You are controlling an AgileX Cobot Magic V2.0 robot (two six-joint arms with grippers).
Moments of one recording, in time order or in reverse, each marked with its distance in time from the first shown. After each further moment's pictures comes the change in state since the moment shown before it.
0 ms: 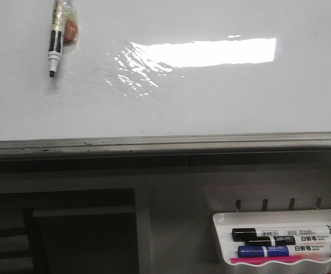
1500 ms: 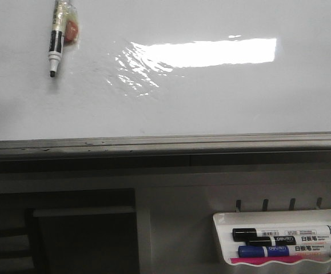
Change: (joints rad) left arm -0.040 0.994 -0.621 -0.574 0.450 1.040; right arm 0.000 0.633 -0.506 -0.237 0.500 -0.064
